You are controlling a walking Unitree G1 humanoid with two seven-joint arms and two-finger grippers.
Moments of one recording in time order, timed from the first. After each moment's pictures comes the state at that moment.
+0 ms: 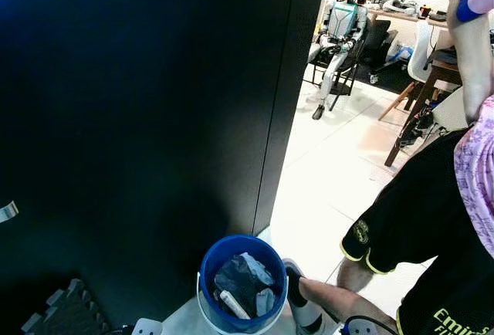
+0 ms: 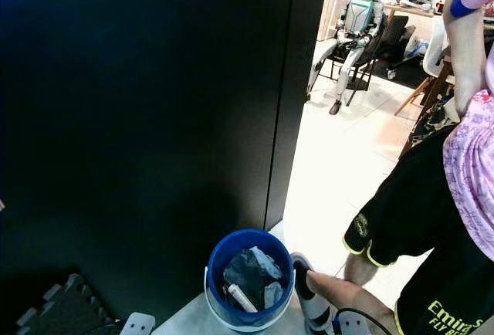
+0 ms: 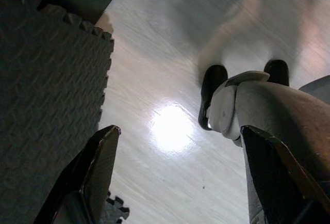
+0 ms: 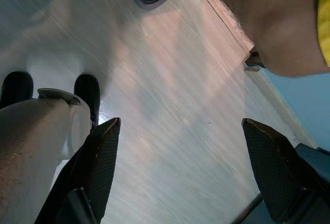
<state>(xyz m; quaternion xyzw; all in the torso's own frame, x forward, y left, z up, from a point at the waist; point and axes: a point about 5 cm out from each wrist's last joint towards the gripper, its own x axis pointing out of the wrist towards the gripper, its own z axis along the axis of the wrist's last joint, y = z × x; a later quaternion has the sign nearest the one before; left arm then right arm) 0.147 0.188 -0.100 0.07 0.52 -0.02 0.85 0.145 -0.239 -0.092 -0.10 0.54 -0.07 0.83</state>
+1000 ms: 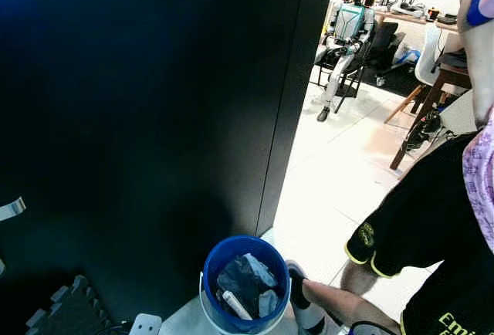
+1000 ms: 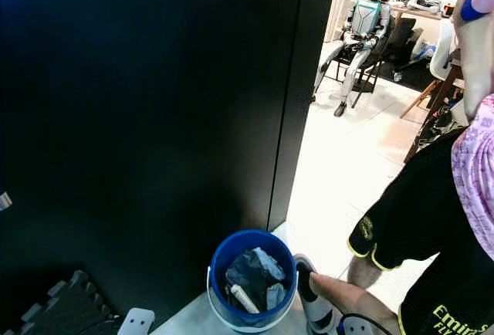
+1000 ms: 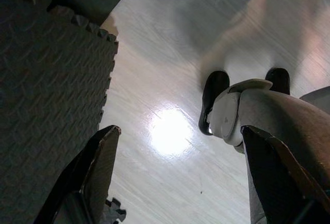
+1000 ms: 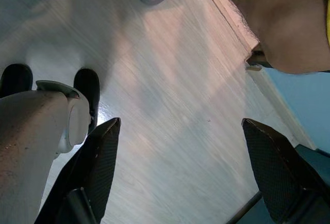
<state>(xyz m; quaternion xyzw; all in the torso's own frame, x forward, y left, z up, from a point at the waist) 0.154 0.188 -0.098 0.06 0.52 -0.02 0.85 0.136 -0.244 -0.094 -0.10 0.55 -0.07 0.83</state>
